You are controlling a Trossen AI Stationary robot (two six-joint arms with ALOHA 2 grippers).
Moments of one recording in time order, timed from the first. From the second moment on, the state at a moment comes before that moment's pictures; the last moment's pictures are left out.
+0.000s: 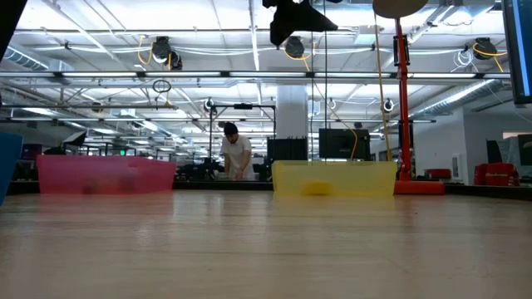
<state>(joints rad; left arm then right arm) -0.01 1.84 1.69 -0.46 0.18 -0.17 0.94 1.29 0.74 -0.89 -0.19 2.29</state>
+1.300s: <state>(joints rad) -0.02 1.84 1.69 -0.45 0.18 -0.16 0.90 1.38 0.73 -0.89 -0.15 2.30</state>
